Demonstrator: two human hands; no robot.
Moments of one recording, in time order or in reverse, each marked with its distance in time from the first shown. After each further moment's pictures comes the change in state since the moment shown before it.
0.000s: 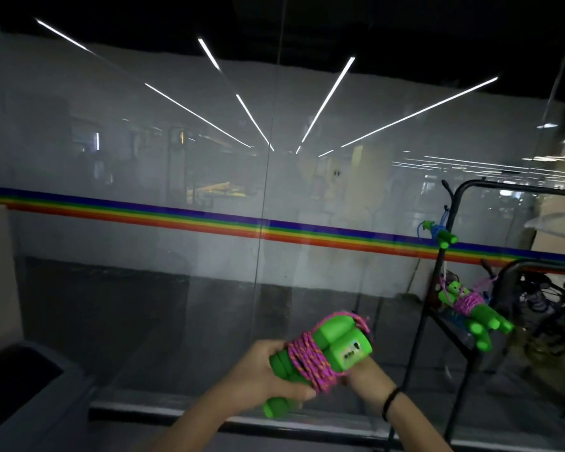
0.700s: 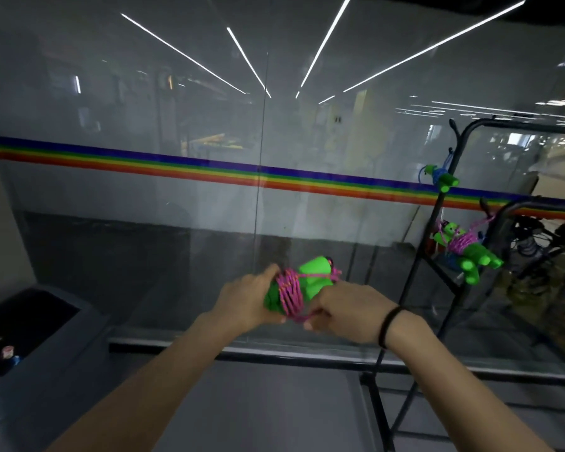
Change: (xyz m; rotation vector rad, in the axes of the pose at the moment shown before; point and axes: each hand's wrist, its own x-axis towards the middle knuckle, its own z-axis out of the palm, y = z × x) left_hand 0.002 -0.009 -0.014 1.131 0.138 -0.087; right_hand -0.047 -0.110 -0.016 -0.793 -0.410 -0.109
